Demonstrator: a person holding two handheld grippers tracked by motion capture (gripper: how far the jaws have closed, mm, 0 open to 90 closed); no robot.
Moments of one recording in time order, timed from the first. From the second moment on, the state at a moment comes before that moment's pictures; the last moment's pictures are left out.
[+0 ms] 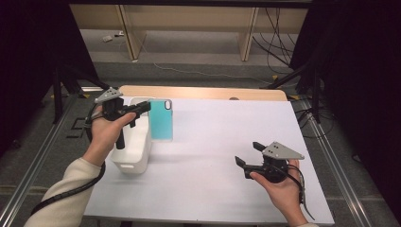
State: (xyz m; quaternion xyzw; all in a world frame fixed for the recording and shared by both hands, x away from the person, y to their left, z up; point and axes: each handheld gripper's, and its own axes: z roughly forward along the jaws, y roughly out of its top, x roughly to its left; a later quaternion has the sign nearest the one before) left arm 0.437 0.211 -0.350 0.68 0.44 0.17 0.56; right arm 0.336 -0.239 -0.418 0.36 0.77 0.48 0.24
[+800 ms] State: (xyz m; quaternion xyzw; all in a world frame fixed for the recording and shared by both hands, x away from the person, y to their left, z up) left arm 0.444 0.222 -0.344 0.68 0.44 0.19 0.55; right arm 0.338 -0.238 -0.421 0.36 0.76 0.49 0.24
